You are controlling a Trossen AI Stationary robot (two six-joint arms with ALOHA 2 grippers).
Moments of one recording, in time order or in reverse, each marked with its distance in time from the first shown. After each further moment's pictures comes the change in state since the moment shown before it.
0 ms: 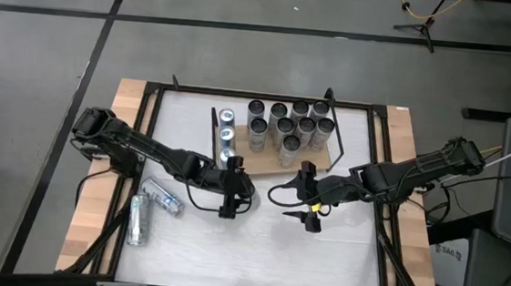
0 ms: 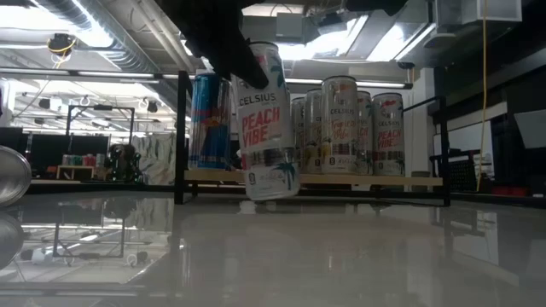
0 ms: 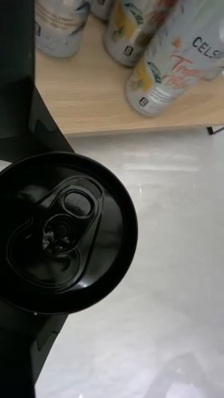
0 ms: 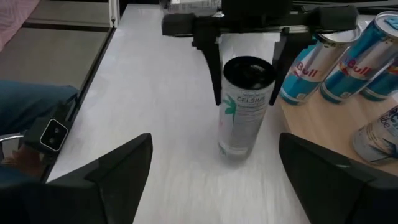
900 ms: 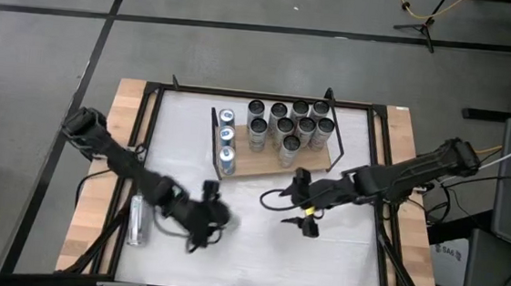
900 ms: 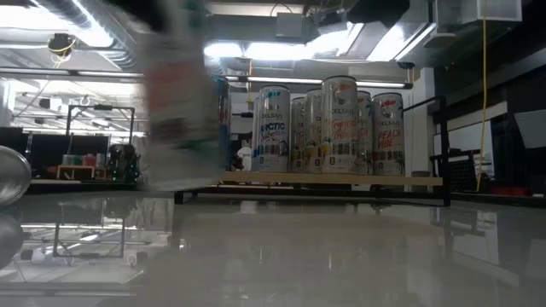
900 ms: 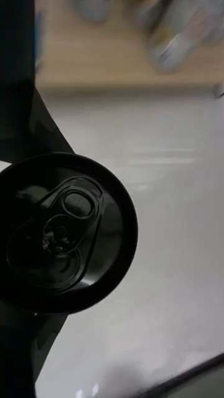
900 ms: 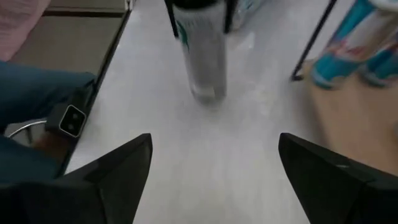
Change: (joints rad) left arm -0.317 -0.086 -0.007 -0.157 -0.196 -0.195; right arm 0.000 0.056 0.000 0.002 -0.089 0.034
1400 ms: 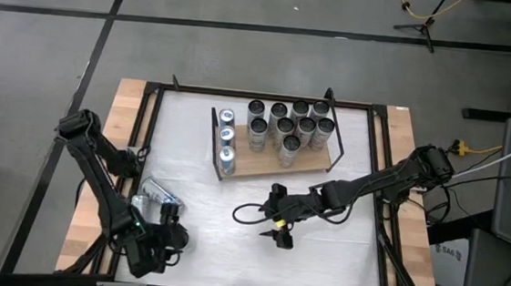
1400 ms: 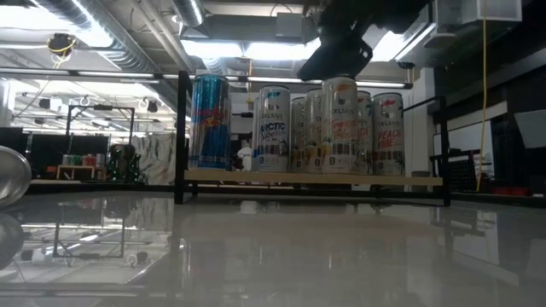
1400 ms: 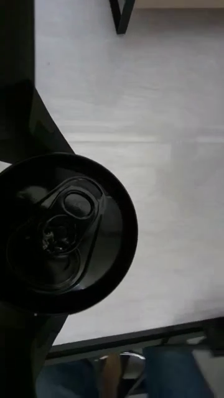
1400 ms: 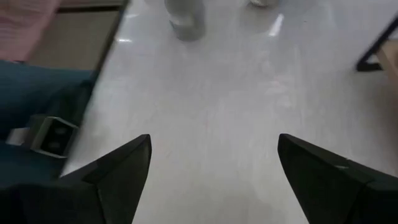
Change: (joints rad) left arm -0.390 -0.003 0.003 -0.321 -0.031 -0.541; right arm 0.000 0.285 -0.001 0.265 -0.069 0.058
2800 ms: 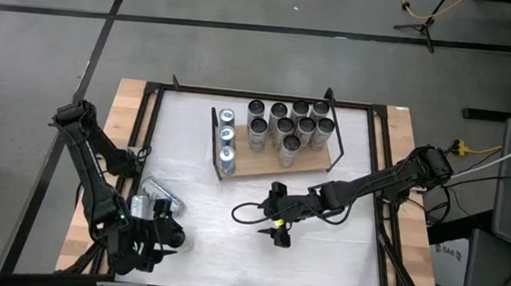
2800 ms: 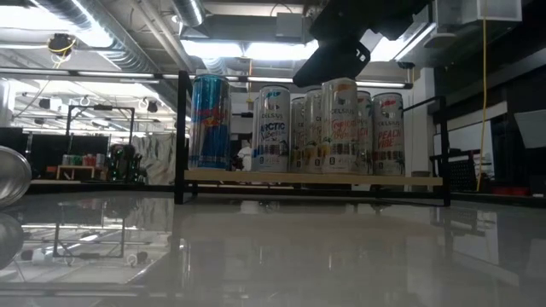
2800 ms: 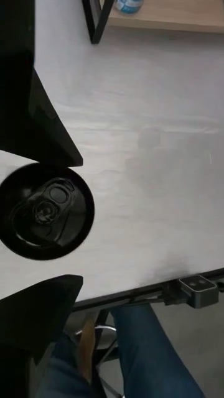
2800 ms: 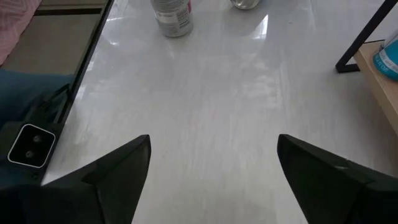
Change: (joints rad) left arm -0.065 -0.130 0.000 0.022 -0.093 0.015; right arm 0.000 0.014 -0.002 0.012 0.059 0.002
